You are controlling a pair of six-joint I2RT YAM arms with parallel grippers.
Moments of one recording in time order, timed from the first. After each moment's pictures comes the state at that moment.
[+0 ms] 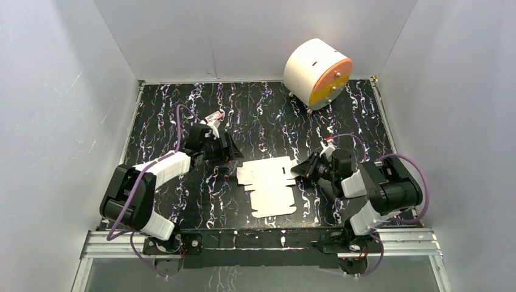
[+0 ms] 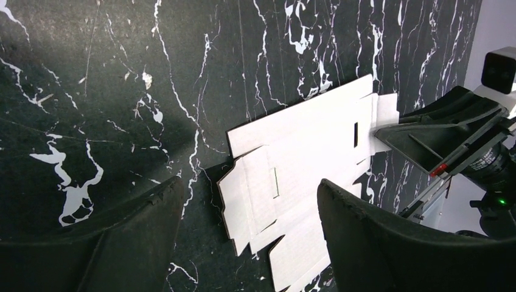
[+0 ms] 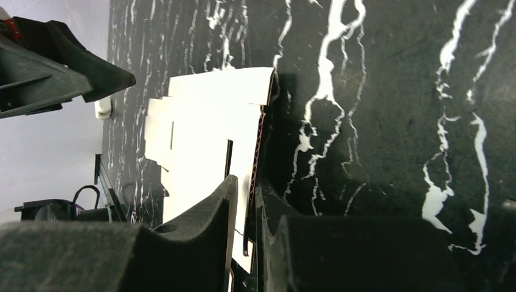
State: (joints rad) left arm -0.37 1.49 0.73 -0.02 0.39 -0.63; right arm 0.23 1.62 0.24 0.89 -0.63 0.73
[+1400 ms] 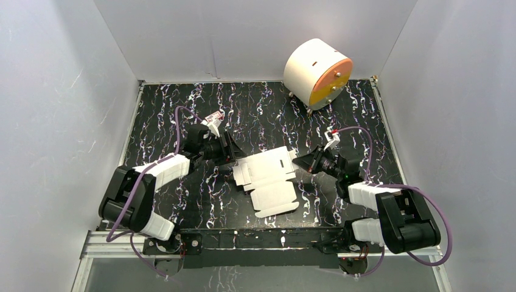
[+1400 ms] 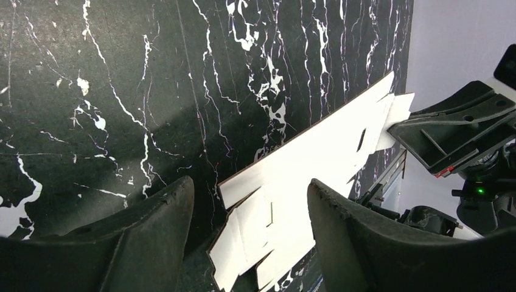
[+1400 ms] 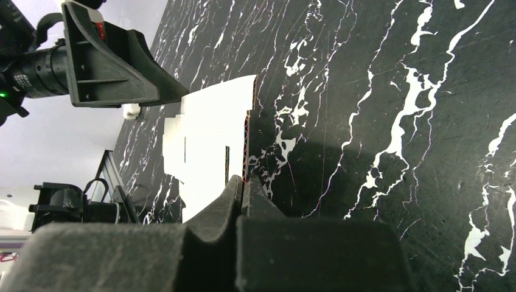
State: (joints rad) left arm -0.36 1.47 0.69 0.10 0.51 -0.70; right arm 0.23 1.27 0.25 0.75 -0.65 0.67
